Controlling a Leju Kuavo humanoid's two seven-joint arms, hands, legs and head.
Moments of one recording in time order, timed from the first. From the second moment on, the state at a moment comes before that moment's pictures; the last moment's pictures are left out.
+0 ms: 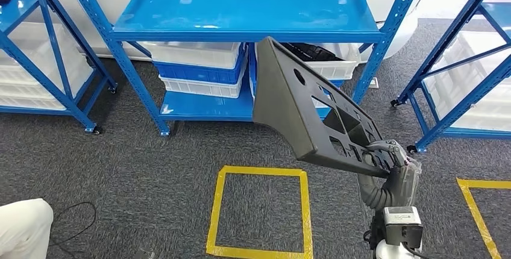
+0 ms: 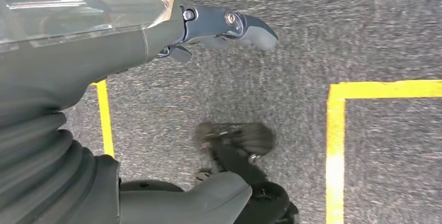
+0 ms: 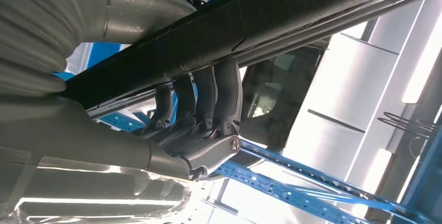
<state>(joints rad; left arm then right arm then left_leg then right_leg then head) -0.06 -0.10 0.31 -0.18 -0.10 0.12 -0.31 0.04 -0.04 0.41 -1.64 0.35 -0.38 -0.62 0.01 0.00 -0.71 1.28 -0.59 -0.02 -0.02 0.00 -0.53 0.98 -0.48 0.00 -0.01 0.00</state>
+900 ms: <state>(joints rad) -0.06 -0.09 0.32 -0.18 -0.10 0.11 -0.32 0.06 -0.03 0.37 -1.68 0.37 -0.38 -0.62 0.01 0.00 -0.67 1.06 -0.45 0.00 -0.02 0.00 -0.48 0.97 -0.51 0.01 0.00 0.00</state>
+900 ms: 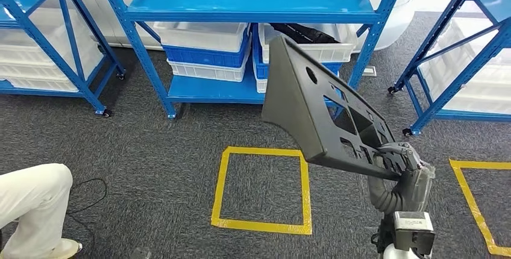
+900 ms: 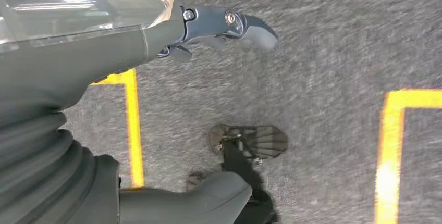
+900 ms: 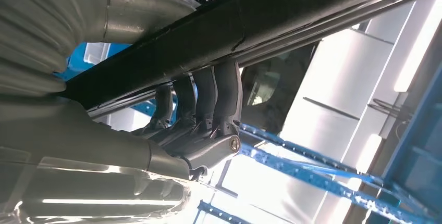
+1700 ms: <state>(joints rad) -0.09 -0.07 0.36 -0.18 -0.07 0.11 -0.32 0.05 -0.03 0.29 -1.68 0.32 -0.39 -0.69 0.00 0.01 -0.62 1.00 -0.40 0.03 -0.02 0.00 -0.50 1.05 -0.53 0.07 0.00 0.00</state>
